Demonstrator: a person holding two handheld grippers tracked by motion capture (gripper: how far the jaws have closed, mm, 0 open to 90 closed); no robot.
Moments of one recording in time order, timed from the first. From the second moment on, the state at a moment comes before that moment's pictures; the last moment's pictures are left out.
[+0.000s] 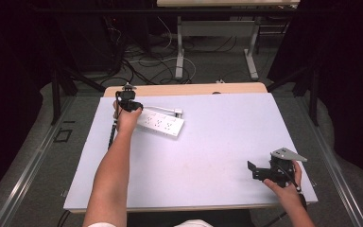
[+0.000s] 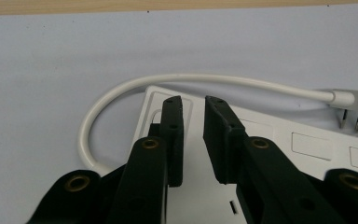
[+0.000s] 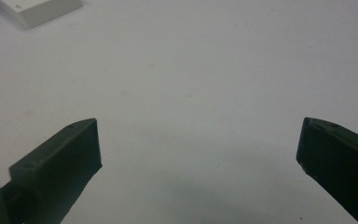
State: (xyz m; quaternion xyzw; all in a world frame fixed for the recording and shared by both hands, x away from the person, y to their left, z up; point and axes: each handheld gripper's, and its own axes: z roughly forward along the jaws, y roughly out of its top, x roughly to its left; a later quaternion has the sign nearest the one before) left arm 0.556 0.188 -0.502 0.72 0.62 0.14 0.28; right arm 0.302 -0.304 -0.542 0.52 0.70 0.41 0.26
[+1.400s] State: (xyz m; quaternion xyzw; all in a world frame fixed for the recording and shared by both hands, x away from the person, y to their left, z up) left arm 0.510 0.183 -0.473 0.73 0.58 0.10 0.33; right arm 0.303 -0.304 -0.541 0.51 0.71 0.41 0.26
